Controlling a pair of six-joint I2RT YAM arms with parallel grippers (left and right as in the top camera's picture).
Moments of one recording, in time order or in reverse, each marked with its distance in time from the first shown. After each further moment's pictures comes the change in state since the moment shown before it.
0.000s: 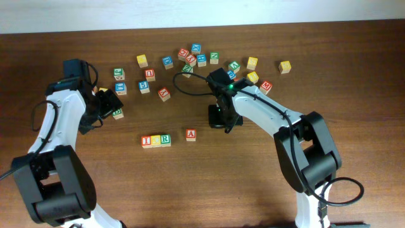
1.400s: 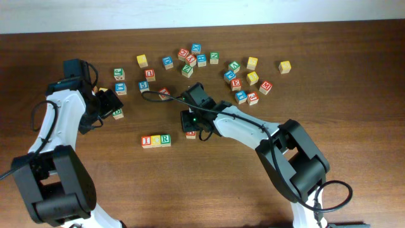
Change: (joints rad) left arm 0.000 0.000 0.000 0.000 0.000 0.000; right arm 0.171 0.004 -0.132 0.505 0.006 0.039
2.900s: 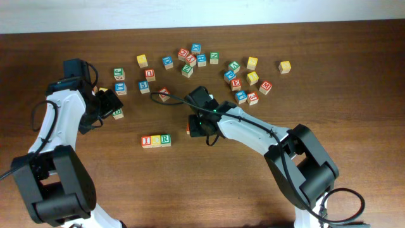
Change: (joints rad) left arm 0.000 0.000 0.000 0.000 0.000 0.000; right arm 0.001 -0.074 -0.031 -0.153 0.082 0.062
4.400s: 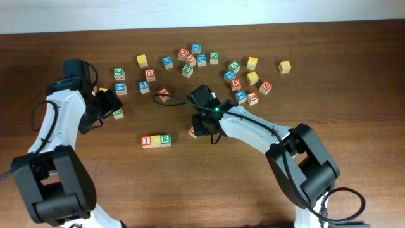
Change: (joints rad) left arm 0.000 0.000 0.000 0.000 0.000 0.000; right arm -0.019 0.001 0.002 -0.036 0.053 -0.078
